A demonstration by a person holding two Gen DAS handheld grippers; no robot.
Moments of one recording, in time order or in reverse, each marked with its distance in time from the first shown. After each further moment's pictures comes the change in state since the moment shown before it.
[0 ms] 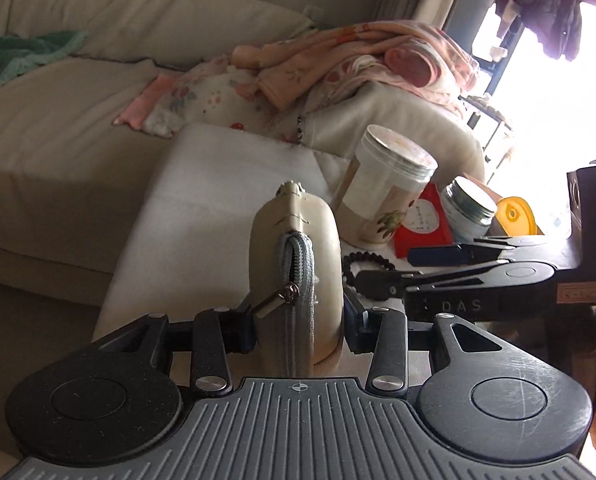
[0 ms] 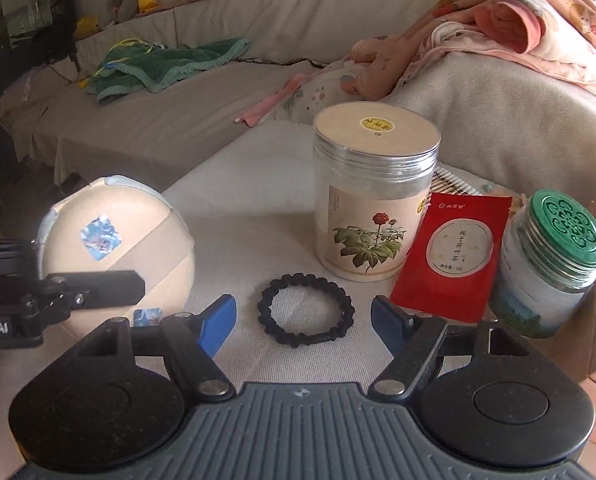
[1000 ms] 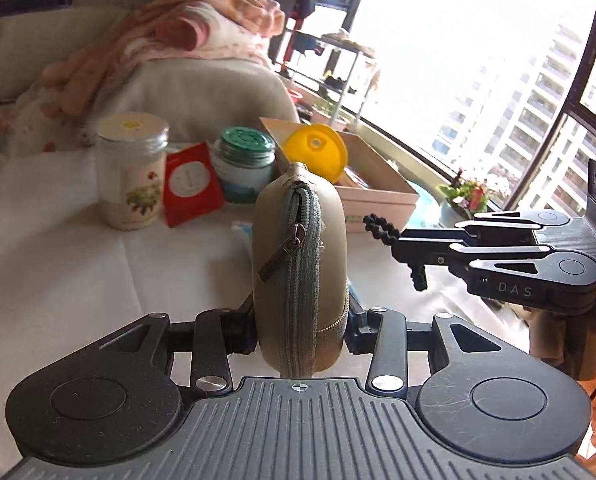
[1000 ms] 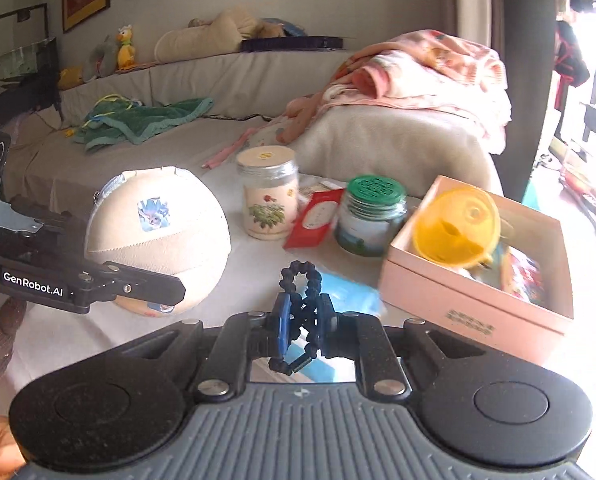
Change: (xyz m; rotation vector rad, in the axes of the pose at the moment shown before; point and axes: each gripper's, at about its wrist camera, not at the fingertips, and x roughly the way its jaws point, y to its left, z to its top) left arm -0.021 -0.153 -0.024 0.320 0.136 -0.328; right arm -0.189 -0.056 -0.102 0.071 -0.183 -0.108
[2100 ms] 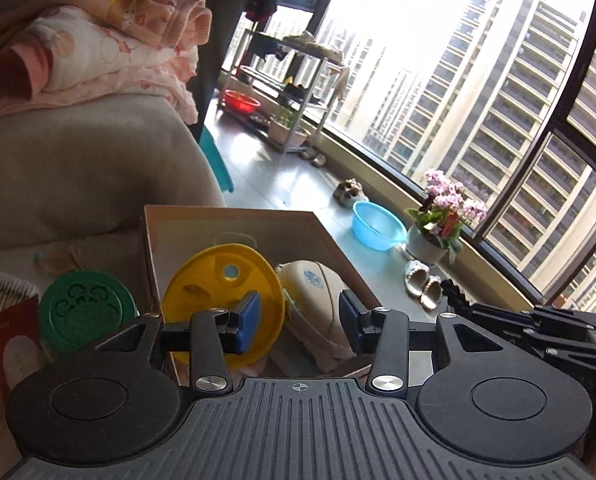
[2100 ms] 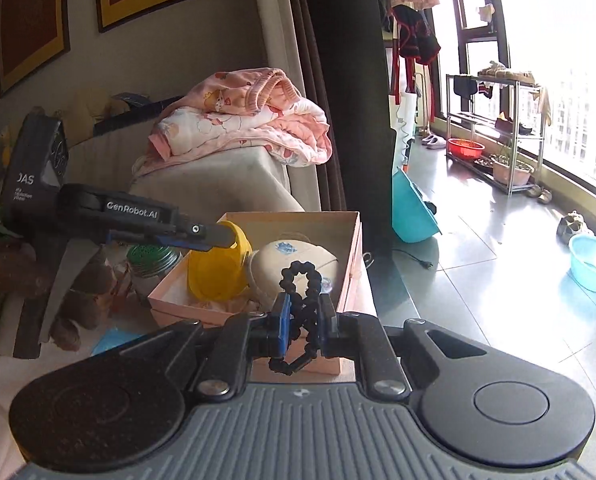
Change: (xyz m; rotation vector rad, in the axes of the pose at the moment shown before) left arm 0.164 -0.021 0.153 0.008 -0.039 -0.096; right arm -0.038 -0.172 -0.009 0.291 -0.143 -0.231
